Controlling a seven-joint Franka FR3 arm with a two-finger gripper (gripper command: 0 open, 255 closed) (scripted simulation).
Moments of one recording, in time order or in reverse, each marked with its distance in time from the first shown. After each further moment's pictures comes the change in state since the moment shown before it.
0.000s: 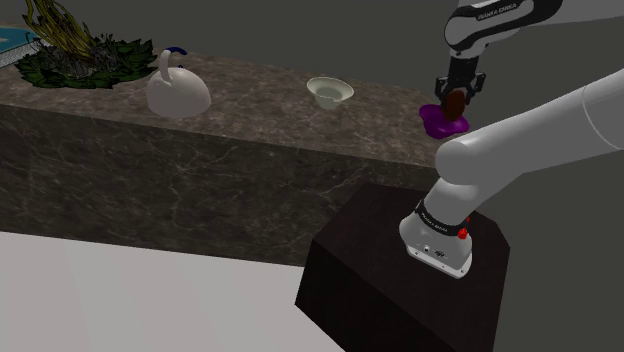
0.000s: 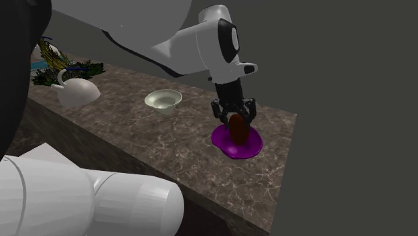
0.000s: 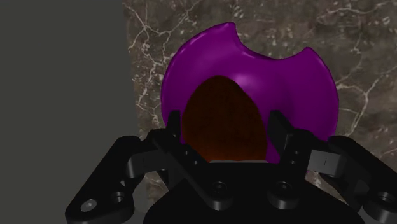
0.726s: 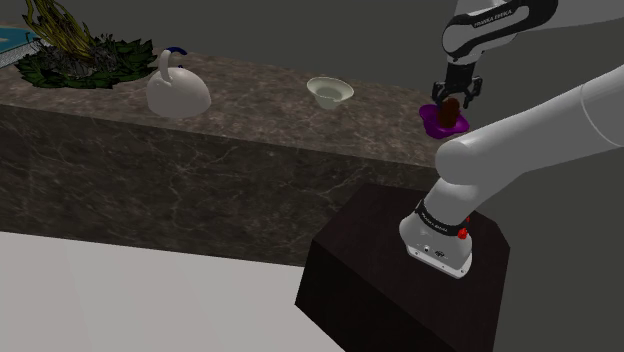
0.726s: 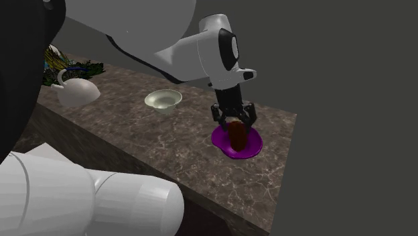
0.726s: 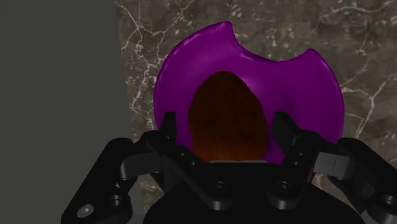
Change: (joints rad) arm -0.002 0.021 -0.013 -0.030 -0.012 0.050 0.014
